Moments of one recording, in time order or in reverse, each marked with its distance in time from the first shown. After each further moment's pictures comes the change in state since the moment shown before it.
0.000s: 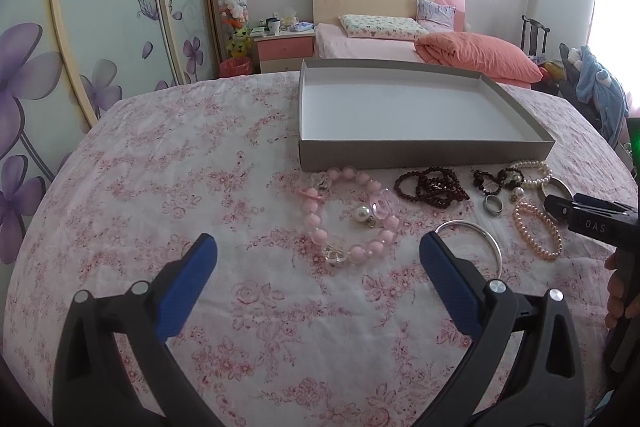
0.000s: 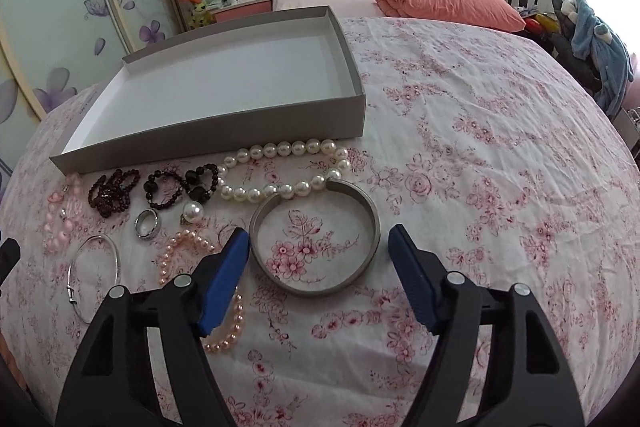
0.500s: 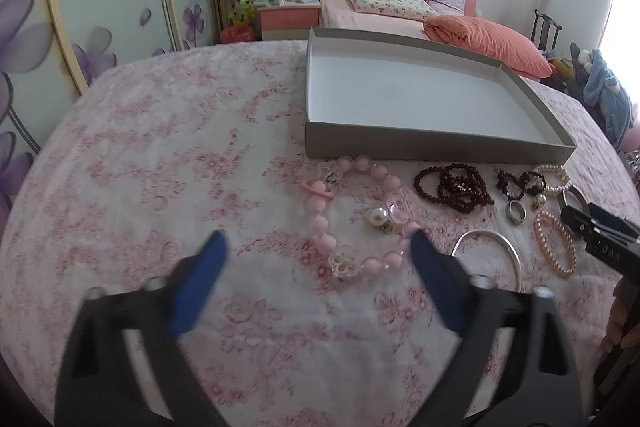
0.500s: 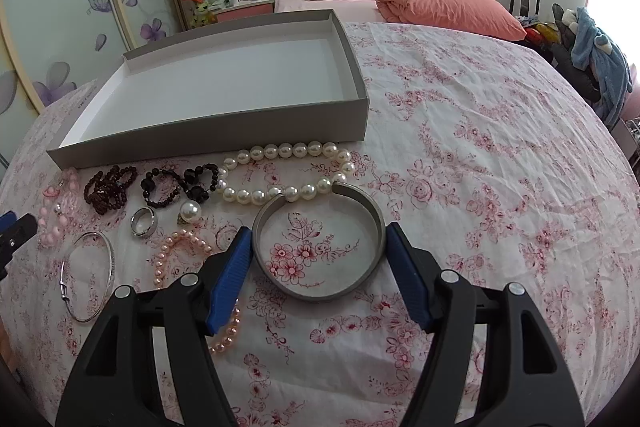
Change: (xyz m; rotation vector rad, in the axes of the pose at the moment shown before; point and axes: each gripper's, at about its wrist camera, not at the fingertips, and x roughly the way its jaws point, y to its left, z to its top) left arm 0.041 0.013 0.015 -0.069 0.117 -0.035; right arm 0.005 0.001 0.008 -0.017 -0.014 -0.003
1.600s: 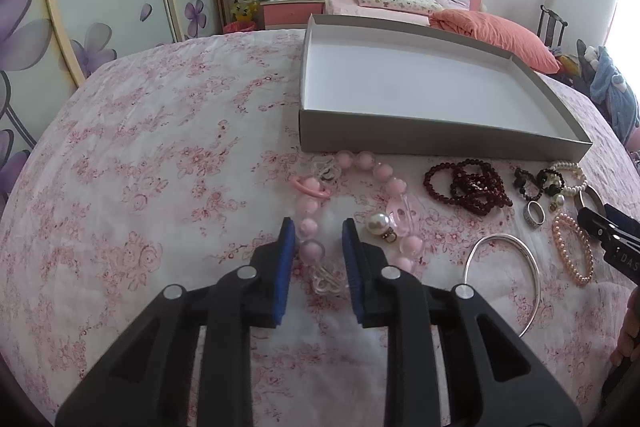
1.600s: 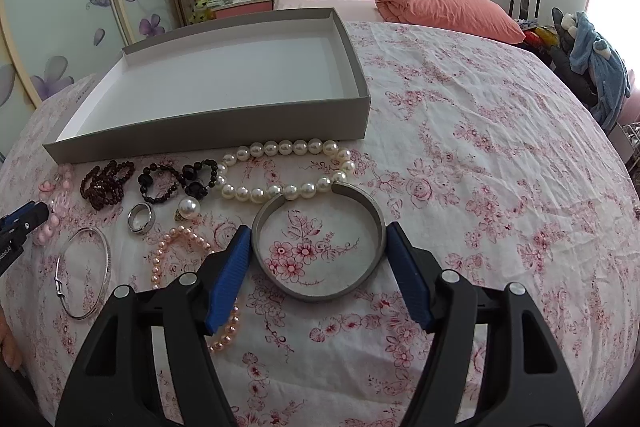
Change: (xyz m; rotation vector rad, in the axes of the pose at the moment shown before) left arm 0.024 -0.006 0.001 0.008 0.005 0.035; right arm 0.002 0.003 -0.001 -0.019 0.003 -0.018
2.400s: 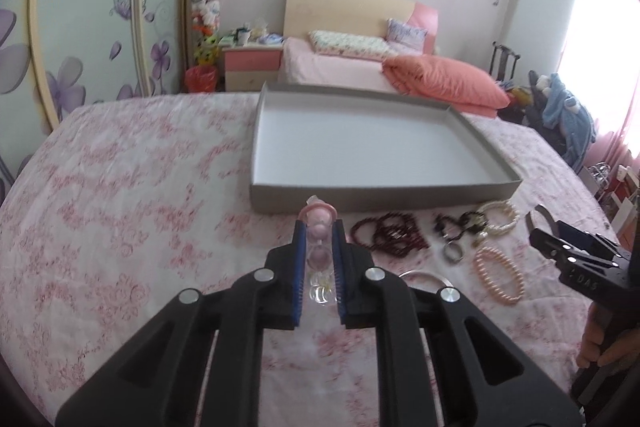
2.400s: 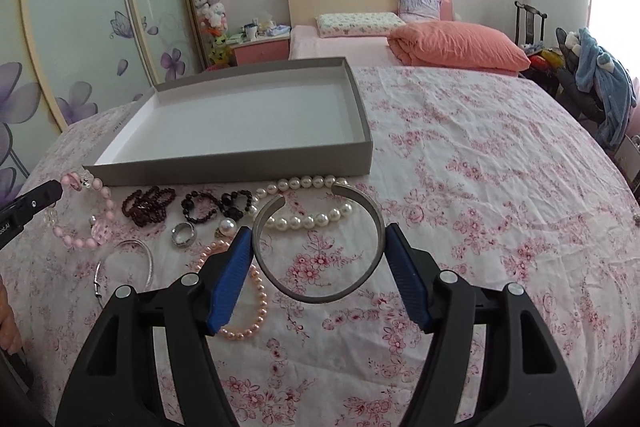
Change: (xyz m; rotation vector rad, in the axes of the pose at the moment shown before) left arm -0.053 -0.013 0.010 0.027 -0.197 -0.181; right arm -0.036 -0.003 -0.002 -0.004 -0.157 0.071
